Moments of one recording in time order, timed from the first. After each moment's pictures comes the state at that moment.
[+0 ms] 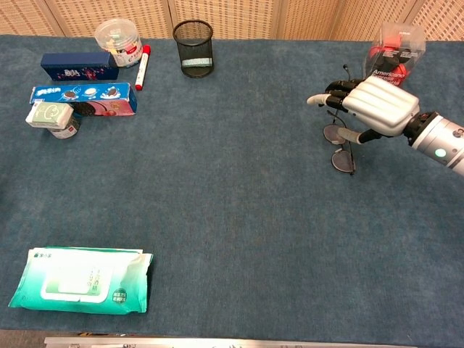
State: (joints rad) left arm -0.11 -1.25 -0.01 -1.44 1.42 1.35 -0.03; right arm 0.63 -1.85 -0.15 -0.32 -1.76 1.32 0.39
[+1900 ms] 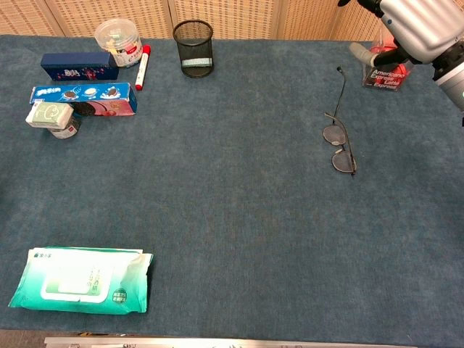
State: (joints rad) left arm -0.12 -1.24 -0.01 -1.45 1.42 1.34 -0.02; right arm 0.70 -1.75 0.06 -0.47 -1.63 1.48 0.39
